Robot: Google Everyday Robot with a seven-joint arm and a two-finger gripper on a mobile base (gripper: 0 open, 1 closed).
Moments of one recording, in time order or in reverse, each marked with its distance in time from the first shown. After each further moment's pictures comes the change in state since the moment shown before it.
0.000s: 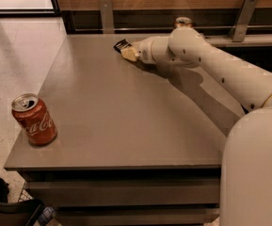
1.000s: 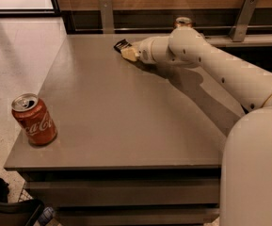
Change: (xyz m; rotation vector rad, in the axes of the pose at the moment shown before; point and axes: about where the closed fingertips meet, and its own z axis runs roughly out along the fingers) arm 0.000 0.000 0.000 0.000 0.000 0.000
